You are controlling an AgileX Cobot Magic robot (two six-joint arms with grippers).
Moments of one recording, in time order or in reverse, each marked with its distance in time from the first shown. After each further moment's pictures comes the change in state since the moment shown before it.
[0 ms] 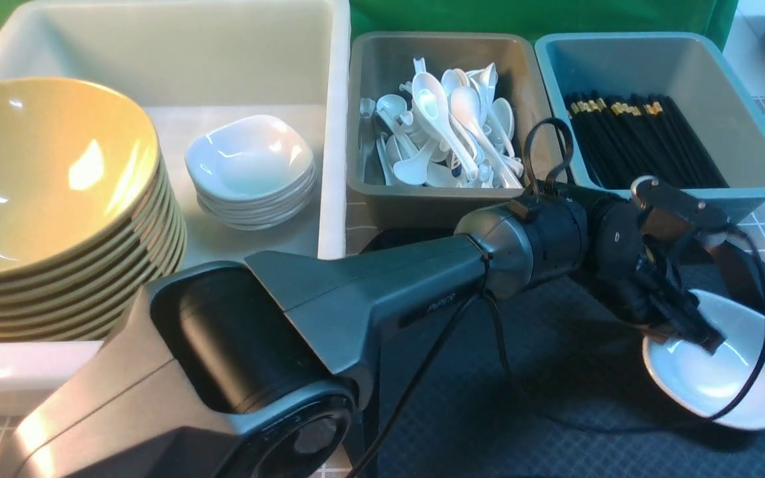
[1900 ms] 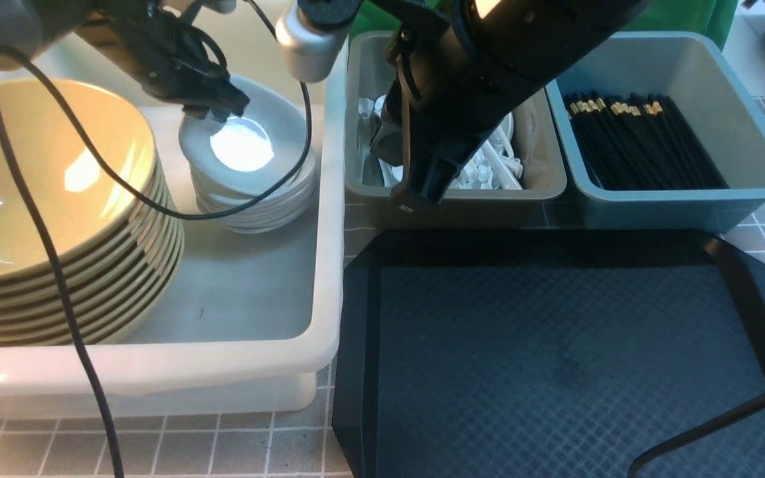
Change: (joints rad) right arm 0.370 0.984 -0.748 0.150 -0.222 -0.381; left arm 0.816 -0.371 0.226 0.306 0.203 0.210
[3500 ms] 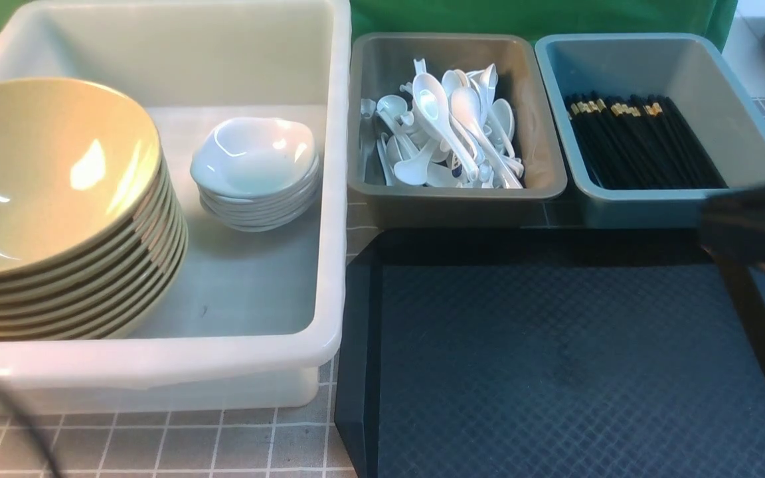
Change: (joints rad) right arm 0.000 -0.958 0.890 -0.060 -0.414 0.288; left arm -0.181 -1.550 1.083 0.203 0.230 -0.397
